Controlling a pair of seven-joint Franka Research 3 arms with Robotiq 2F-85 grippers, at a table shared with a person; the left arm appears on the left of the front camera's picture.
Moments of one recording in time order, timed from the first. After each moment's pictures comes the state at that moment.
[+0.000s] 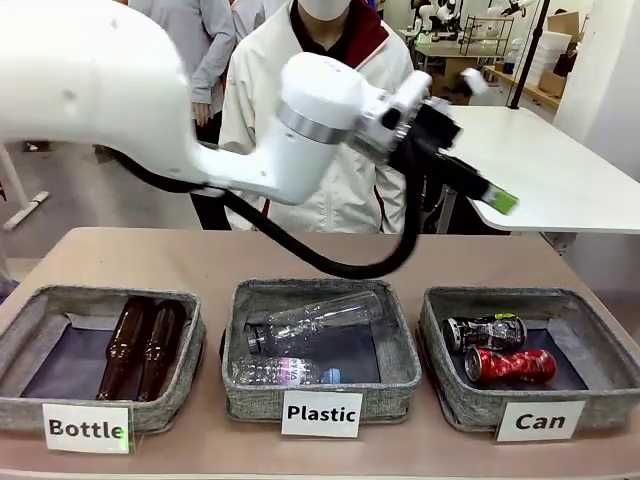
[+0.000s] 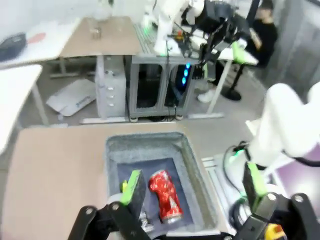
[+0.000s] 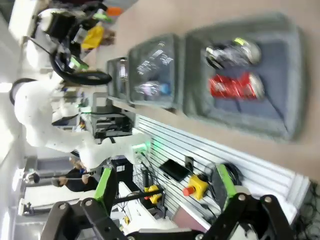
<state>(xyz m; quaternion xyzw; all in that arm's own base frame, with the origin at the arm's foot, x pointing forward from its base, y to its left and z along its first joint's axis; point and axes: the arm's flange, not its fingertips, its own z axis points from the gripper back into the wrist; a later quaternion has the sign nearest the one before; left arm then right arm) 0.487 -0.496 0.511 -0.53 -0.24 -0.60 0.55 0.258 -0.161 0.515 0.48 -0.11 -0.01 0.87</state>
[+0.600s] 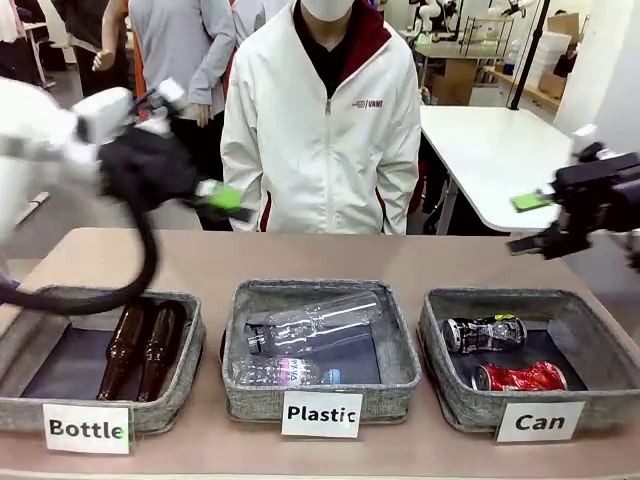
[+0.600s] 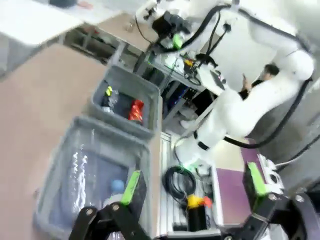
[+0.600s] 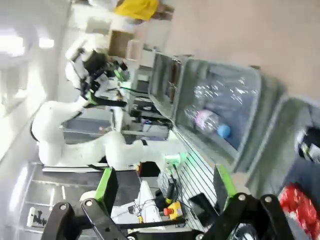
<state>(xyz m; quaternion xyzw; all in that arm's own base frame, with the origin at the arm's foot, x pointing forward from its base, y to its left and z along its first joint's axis) 0.411 -0.145 0.473 -0.62 -0.20 -0.40 0.65 0.399 0.005 0.459 0.59 -0.08 0.09 0.80</state>
